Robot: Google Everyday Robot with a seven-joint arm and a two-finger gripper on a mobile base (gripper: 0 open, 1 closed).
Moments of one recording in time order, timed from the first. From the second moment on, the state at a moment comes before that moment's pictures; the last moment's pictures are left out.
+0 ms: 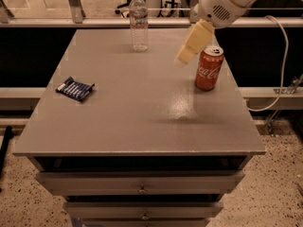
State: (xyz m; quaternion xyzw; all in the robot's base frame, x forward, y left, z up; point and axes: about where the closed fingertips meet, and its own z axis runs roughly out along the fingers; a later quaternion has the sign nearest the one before) arm 0.600 -0.102 0.990 -0.55 0.77 0.05 0.31
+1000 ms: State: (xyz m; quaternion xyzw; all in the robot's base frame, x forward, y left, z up) arm 0.760 -0.015 0.990 -0.45 0.75 0.14 0.47
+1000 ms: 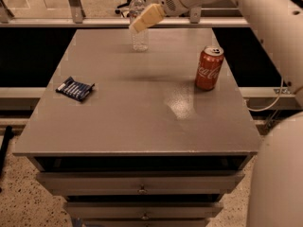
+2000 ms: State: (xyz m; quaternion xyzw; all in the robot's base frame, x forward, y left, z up) arm 0.840 0.030 0.956 -0.35 0.77 0.16 0.51
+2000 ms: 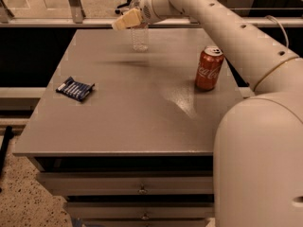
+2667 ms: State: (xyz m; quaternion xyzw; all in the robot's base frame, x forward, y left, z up) arm 0.861 0.036 0.932 -0.32 0.78 0.16 0.52
